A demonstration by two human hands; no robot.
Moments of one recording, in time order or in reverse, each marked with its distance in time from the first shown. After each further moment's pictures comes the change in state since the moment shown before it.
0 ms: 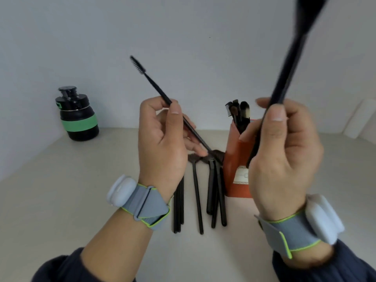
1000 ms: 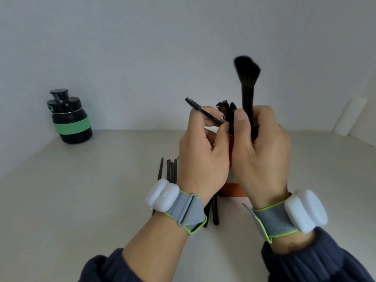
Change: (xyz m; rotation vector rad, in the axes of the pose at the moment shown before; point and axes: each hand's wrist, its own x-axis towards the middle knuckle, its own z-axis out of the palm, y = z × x) left_hand -0.021 -0.024 0.055 0.274 -0.103 0.054; right_hand 0.011 0.016 -0.004 -0.514 -0.118 0.004
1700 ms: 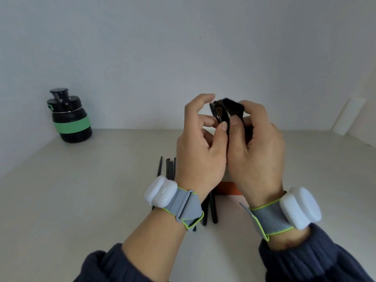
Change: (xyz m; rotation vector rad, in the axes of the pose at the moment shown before) left_hand 0.000 0.001 -0.004 0.009 0.002 0.029; right_hand -0.002 0.001 0.003 0.000 -0.034 -0.033
